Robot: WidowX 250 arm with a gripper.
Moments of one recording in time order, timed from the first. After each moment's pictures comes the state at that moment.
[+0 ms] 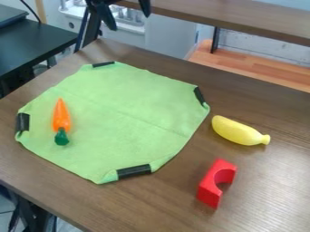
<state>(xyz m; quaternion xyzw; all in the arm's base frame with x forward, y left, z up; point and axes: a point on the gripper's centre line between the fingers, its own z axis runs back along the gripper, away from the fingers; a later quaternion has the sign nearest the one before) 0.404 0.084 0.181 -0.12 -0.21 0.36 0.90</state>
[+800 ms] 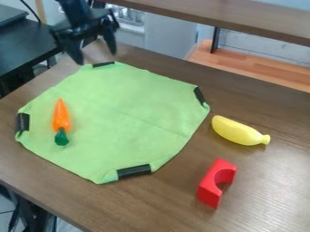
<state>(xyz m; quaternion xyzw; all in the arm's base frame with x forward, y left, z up) 0.360 0.125 0.130 -0.09 -0.16 0.35 0.92</state>
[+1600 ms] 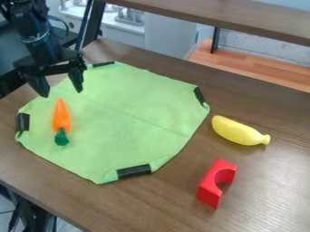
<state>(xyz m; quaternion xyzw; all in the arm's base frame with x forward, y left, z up) 0.307 0.152 0.082 -0.03 -0.17 0.30 0.94</state>
